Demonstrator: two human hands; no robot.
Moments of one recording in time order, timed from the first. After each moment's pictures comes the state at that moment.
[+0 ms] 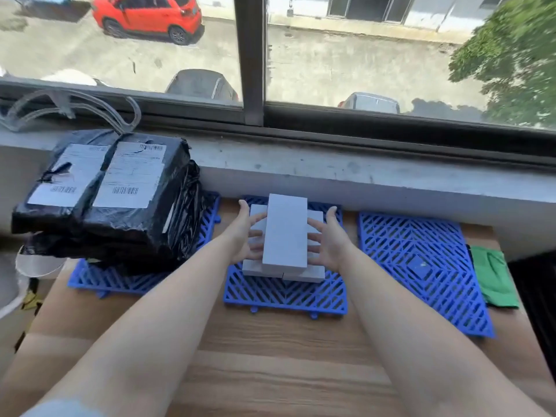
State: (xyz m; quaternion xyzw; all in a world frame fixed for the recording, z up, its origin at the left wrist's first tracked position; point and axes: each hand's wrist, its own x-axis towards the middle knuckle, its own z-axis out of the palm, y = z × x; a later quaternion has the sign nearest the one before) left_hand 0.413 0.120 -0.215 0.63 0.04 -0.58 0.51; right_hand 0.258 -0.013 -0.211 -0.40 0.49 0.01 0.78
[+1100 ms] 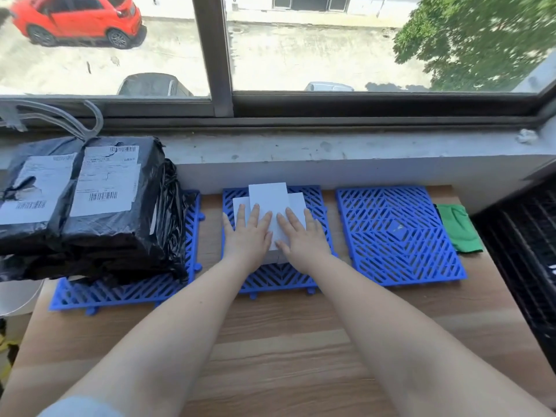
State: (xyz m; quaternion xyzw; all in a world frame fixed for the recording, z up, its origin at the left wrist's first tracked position) left_hand 0.367 0.140 -0.242 0.84 -0.53 -0.13 -0.07; right_hand 0.239 0.052 -0.235 -0.91 0.35 0.17 0.13
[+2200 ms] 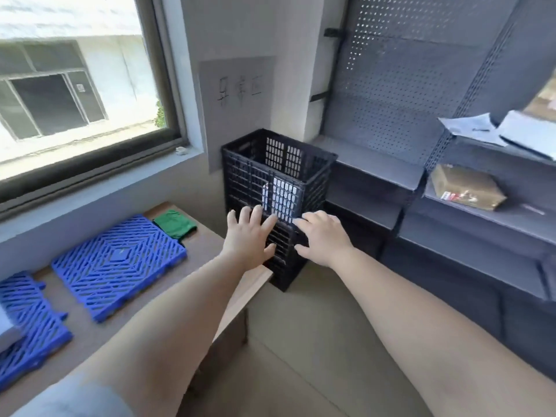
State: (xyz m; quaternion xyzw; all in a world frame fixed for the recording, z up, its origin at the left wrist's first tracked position) left_hand -0.264 0.094 -0.095 0.50 -0.86 0.13 0.04; right_hand -0.455 0.135 -0.073 -0.75 0.66 0.01 -0.05
